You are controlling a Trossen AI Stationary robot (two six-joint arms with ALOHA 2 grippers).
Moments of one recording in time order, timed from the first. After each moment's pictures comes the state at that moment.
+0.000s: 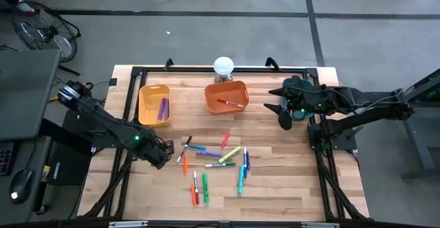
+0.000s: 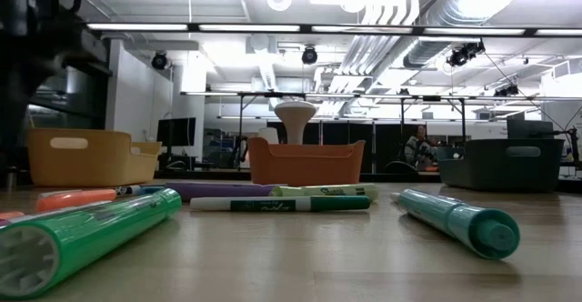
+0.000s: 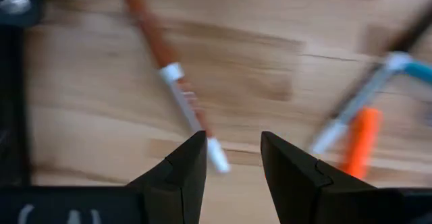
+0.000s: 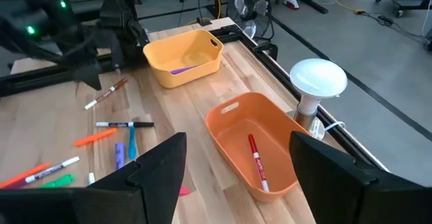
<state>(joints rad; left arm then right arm) -0.59 1.24 0.76 -0.99 -0.08 -2.34 0.07 0.92 1.05 -0.58 0.41 0.25</state>
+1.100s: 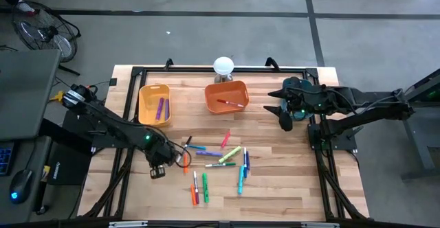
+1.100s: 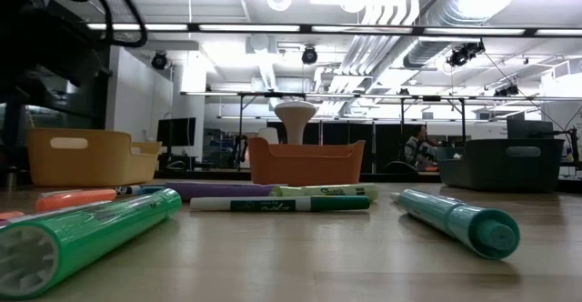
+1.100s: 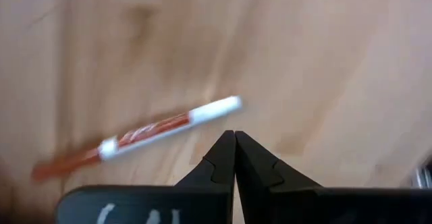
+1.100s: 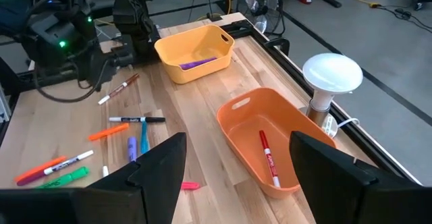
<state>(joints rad) -0.49 1.35 0.77 -0.86 0.23 -0.76 0.07 0.92 1.05 -0.58 0.36 0.26</state>
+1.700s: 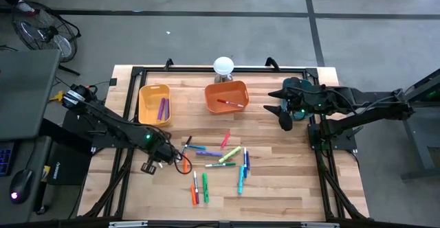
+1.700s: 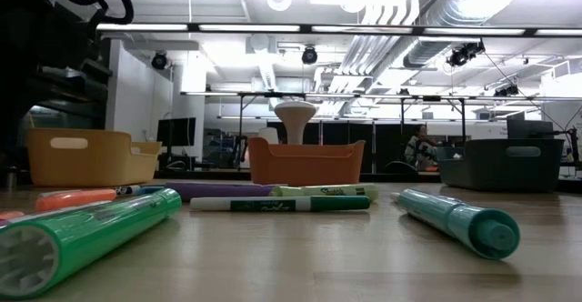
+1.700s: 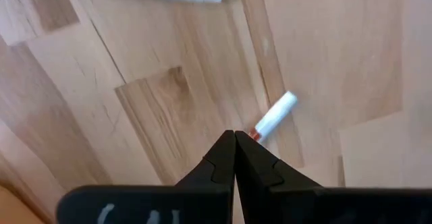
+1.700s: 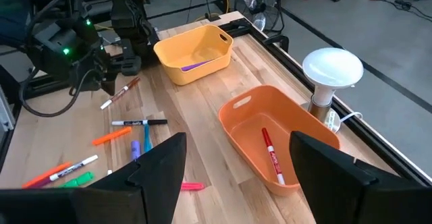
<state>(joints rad) -0.48 1.34 0.77 -0.90 0.05 -0.16 0.07 0.92 1.05 -0.59 0.37 0.31</state>
